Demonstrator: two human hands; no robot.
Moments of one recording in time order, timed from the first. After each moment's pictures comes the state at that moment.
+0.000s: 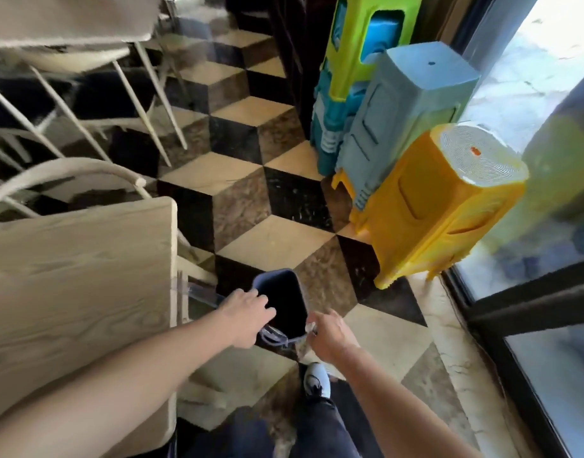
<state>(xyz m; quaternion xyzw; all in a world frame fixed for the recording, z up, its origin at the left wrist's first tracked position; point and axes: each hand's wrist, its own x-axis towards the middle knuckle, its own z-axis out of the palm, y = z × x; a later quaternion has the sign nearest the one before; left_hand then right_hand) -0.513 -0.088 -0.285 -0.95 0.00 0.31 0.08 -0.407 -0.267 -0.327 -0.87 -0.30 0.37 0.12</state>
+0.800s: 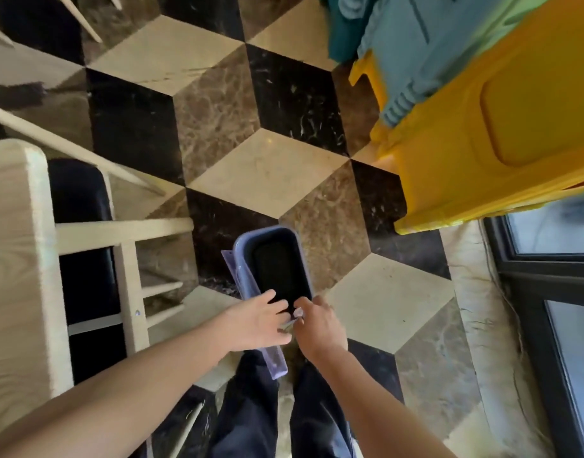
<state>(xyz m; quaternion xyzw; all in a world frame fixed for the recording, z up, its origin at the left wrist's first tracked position) -0.411 -0.017 -0.533 -0.89 0.34 0.29 0.05 -0.333 -0.167 -0.546 -0.86 -0.21 0.47 0.06</state>
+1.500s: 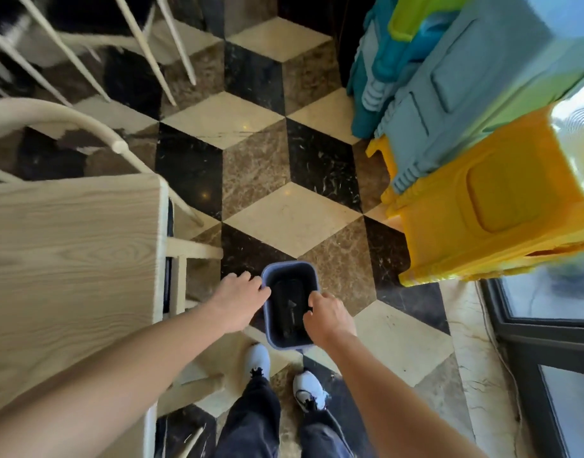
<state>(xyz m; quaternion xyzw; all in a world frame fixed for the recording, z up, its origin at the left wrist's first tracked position) -0.449 0.038 -0.391 -0.94 -0.08 0.33 0.02 -0.329 -0.118 -0.416 -0.86 -0.31 0.40 0.04</state>
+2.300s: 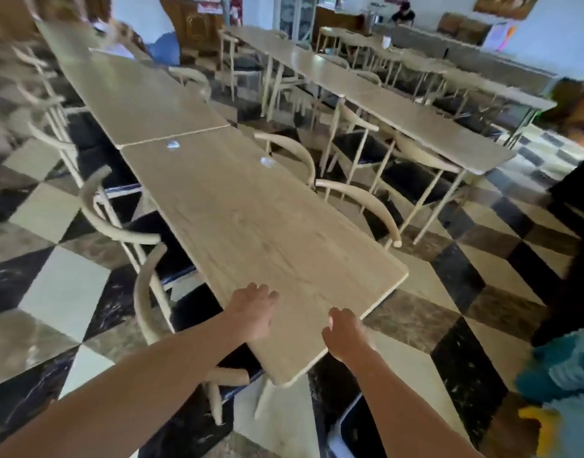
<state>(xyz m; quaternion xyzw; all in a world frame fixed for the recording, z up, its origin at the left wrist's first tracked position) -0.836 -0.107 -0.198 -0.76 -0.64 0.12 -0.08 -0.623 -0.083 -0.217 -0.65 -0.73 0.22 -0.07</state>
